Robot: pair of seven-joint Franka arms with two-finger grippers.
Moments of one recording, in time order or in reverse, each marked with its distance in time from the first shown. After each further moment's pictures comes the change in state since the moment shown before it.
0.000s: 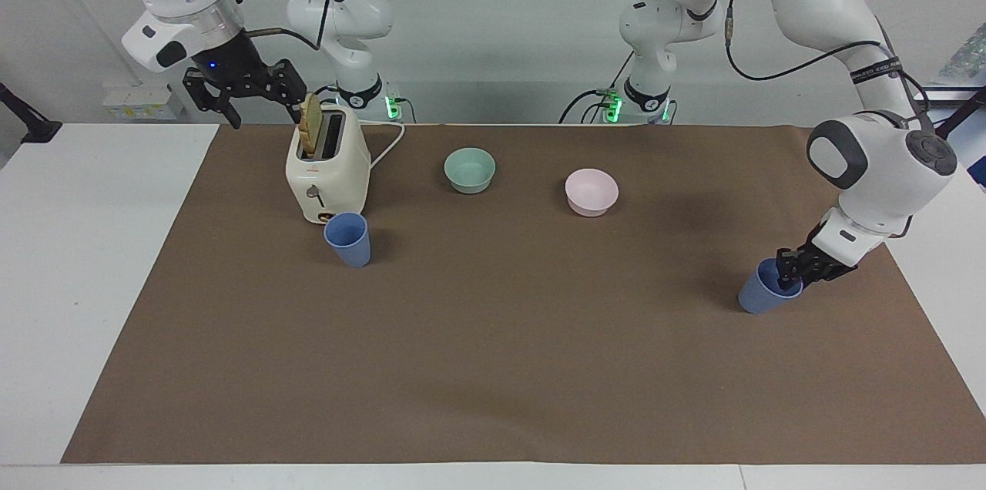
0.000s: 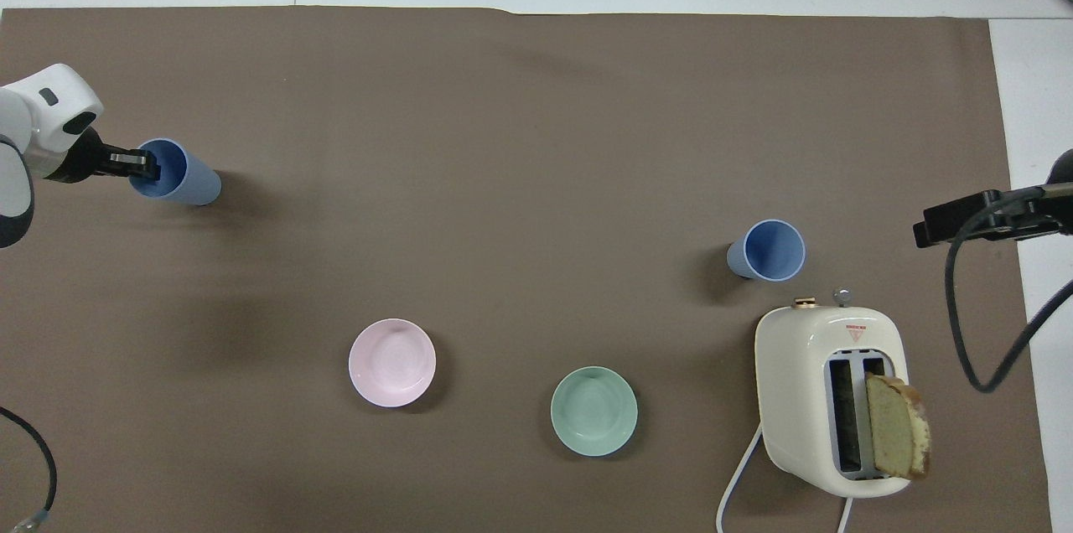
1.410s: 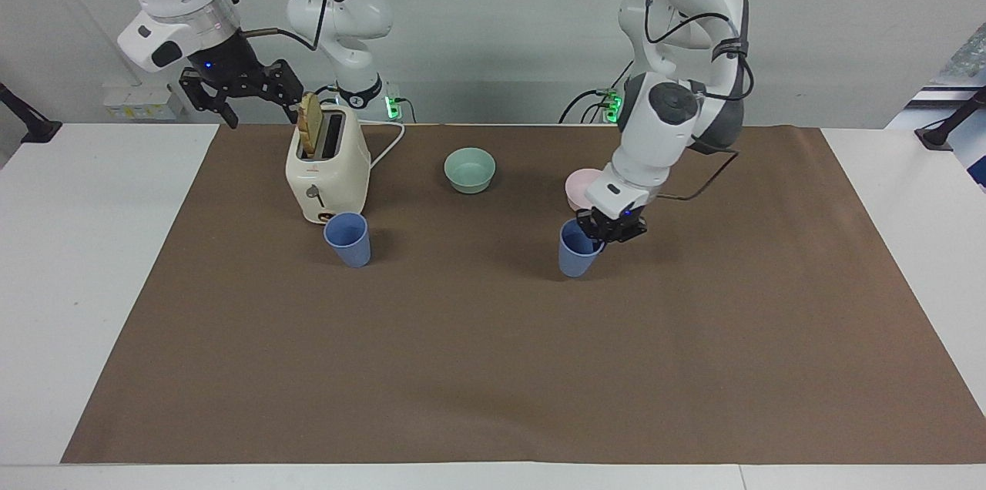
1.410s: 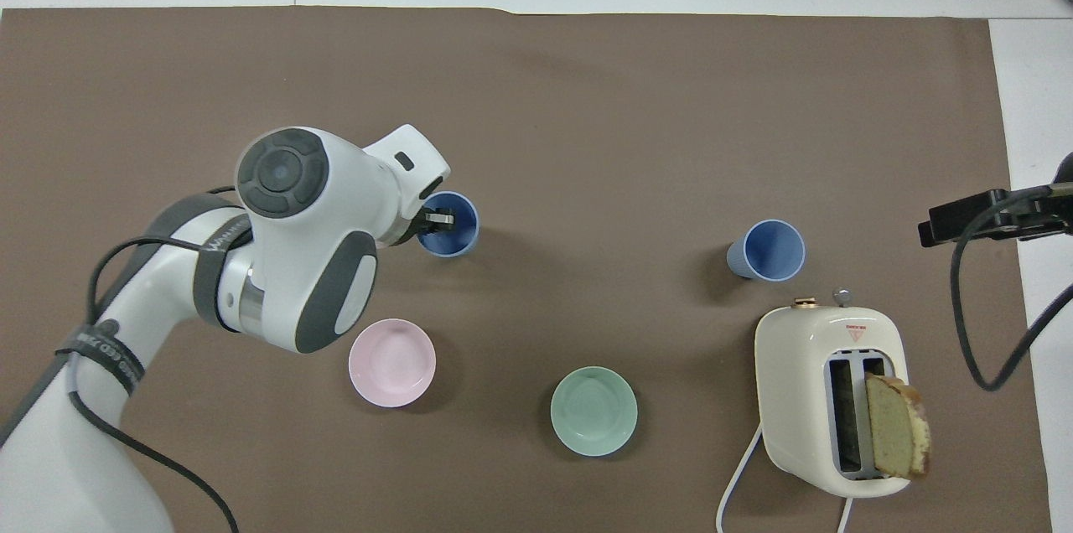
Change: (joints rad) left arm -0.606 -0.145 -0.033 -0.168 -0.009 0.068 -0.626; right arm -0.006 0.000 -0.003 0.000 0.000 0.000 0.000
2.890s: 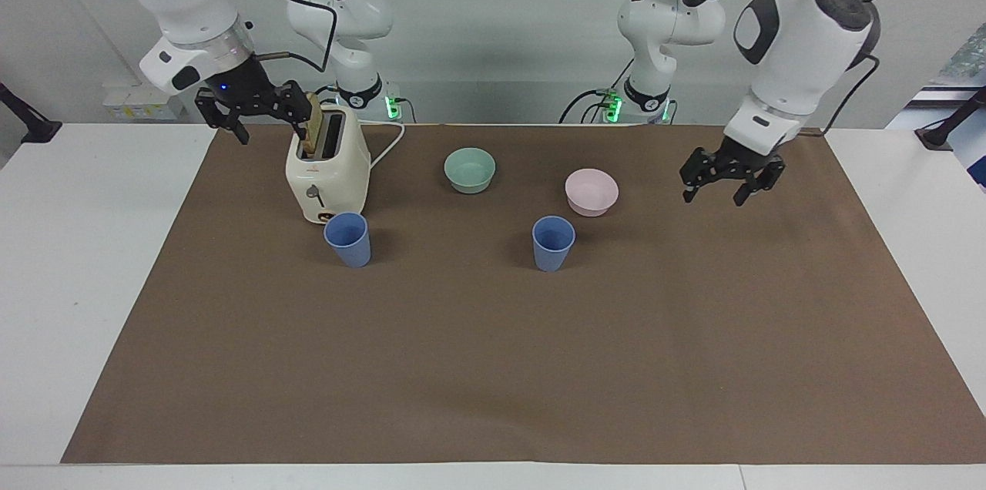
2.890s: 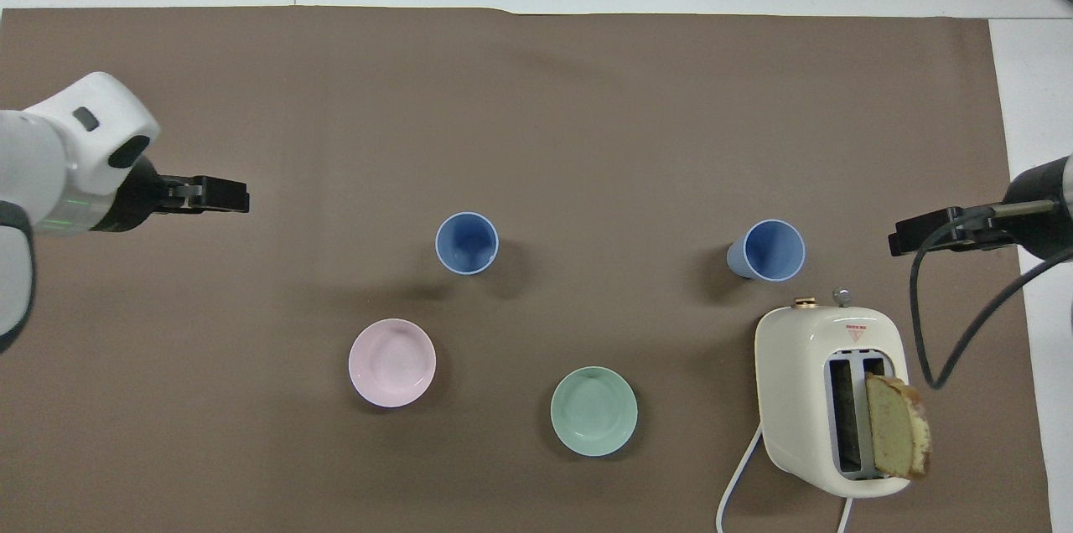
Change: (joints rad) left arm 0.363 -0.264 0.043 0.055 0.017 -0.333 0.310; right arm 0.000 -0.049 0.000 -0.200 0.000 0.163 -0.011
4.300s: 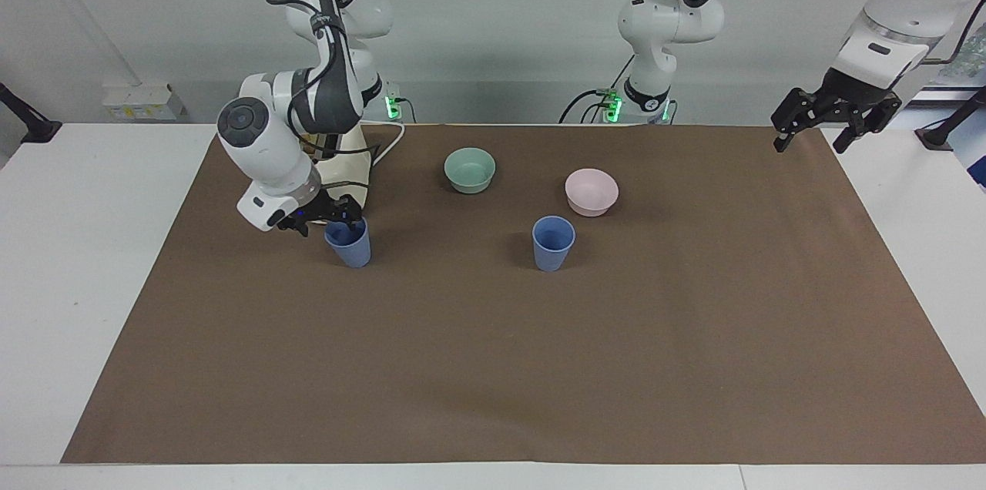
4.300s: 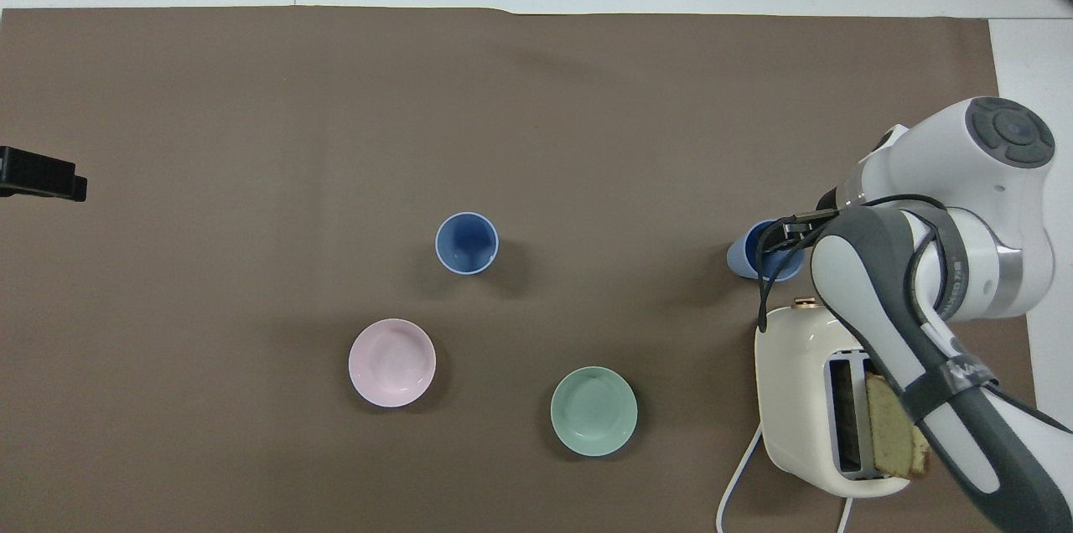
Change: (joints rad) left arm 0.094 0.047 -0.004 0.330 0.087 -0.323 0.077; right arm 0.058 0.219 0.002 -0.259 0.000 0.394 -0.002
